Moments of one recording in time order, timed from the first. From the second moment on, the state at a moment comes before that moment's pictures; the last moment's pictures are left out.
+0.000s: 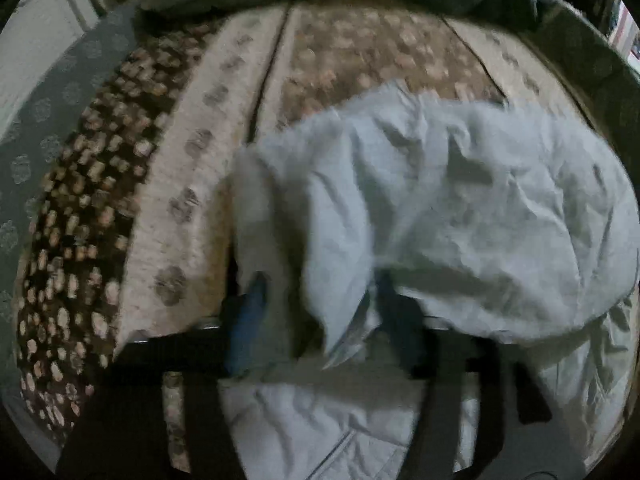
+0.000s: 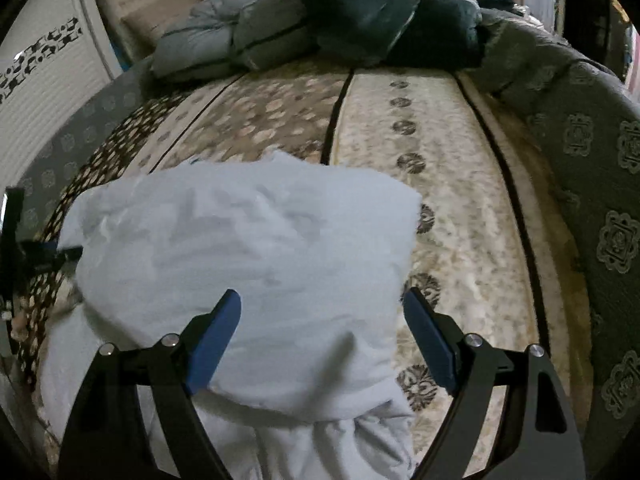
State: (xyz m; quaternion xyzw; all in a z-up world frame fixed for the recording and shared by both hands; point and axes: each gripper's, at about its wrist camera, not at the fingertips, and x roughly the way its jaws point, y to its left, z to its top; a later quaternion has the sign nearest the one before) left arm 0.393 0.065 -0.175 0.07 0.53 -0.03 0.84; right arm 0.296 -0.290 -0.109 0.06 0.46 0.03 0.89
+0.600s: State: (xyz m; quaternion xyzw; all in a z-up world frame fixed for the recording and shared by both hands) left arm 0.435 0.003 -0.189 0.01 0.58 -0.04 0.81; right arm 0.352 -0.252 -0.123 0.09 0.48 0.02 0.87
